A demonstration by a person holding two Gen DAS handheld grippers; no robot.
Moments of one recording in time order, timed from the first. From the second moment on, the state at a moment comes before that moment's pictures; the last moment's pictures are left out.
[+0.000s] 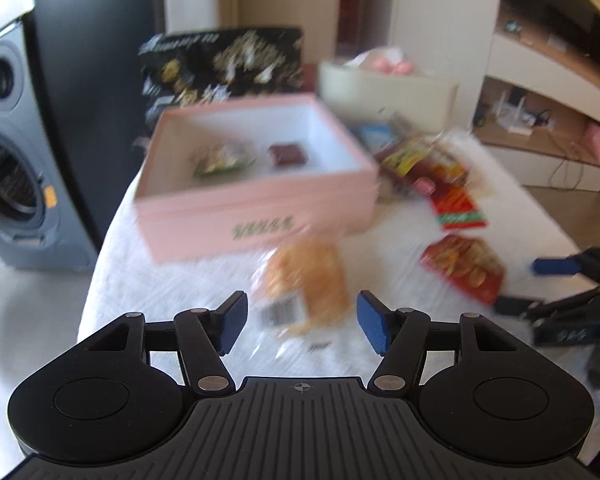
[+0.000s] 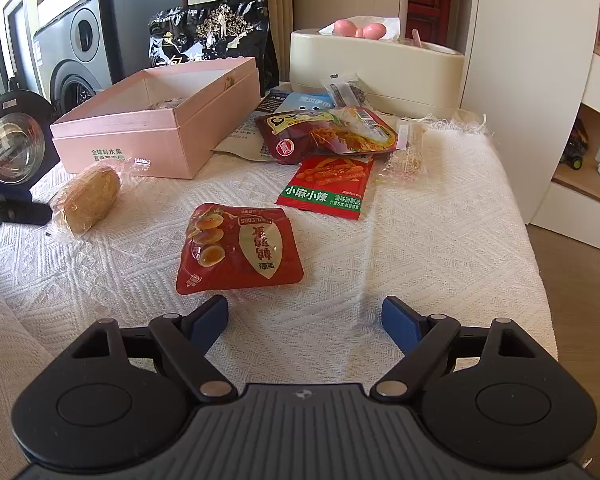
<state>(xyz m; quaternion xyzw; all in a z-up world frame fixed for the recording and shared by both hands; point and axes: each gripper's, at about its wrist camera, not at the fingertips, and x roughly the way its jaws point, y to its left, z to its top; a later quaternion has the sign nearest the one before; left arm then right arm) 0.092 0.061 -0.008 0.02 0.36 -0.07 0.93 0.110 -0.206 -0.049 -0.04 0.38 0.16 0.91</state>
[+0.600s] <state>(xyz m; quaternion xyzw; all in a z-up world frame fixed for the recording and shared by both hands) 0.116 0.044 -0.026 -0.01 0.35 -0.08 0.93 0.109 -0.207 -0.048 -0.04 0.38 0.17 0.91</state>
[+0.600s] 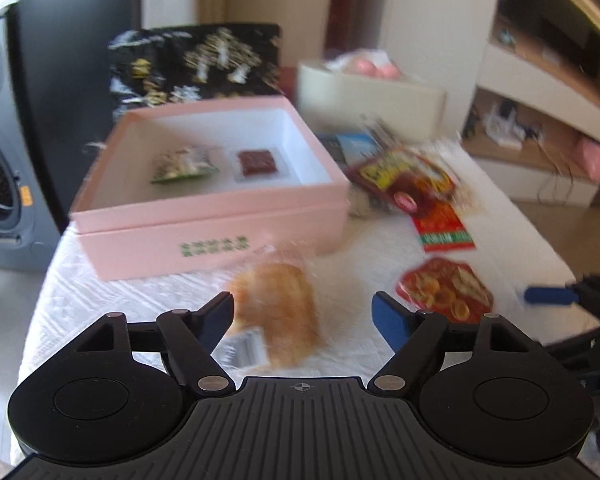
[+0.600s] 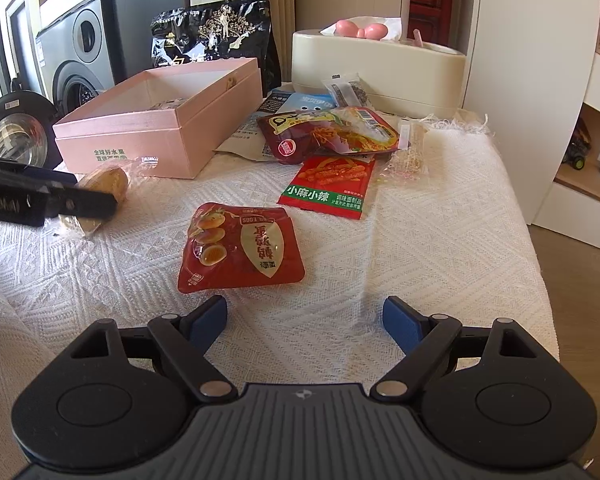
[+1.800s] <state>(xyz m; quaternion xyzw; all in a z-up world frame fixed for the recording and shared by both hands) 0.063 0.099 -0.023 -0.08 0.38 -0.11 0.92 0.129 -0.160 -0.024 -0.08 0.36 0.27 0.89</state>
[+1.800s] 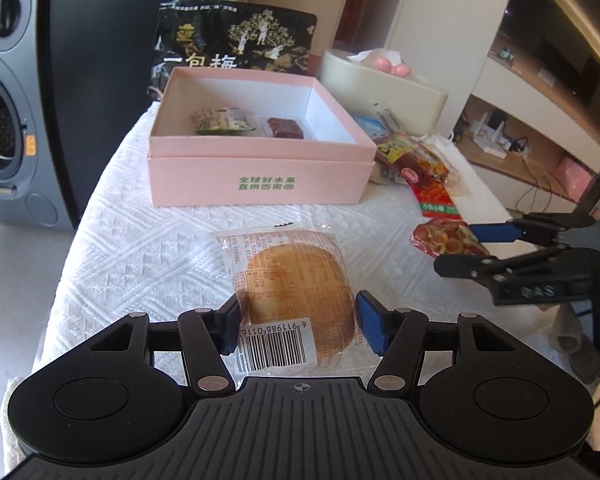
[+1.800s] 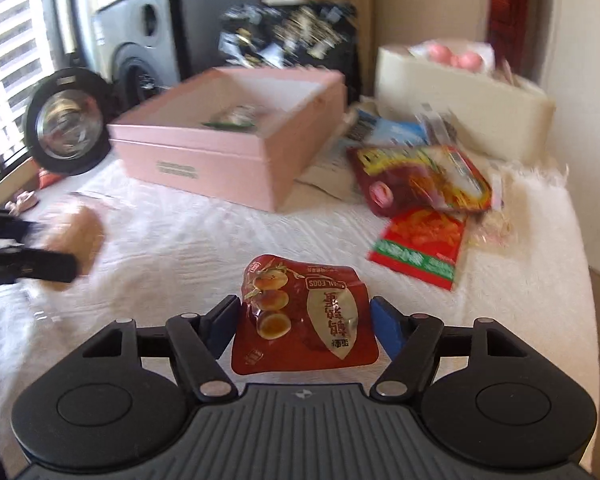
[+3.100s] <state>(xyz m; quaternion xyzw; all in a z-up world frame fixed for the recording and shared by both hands) 0.177 0.098 0.020 -0.10 0.29 -0.17 0.94 0.239 -0.182 -0.015 -0.07 0.29 0.20 0.93</state>
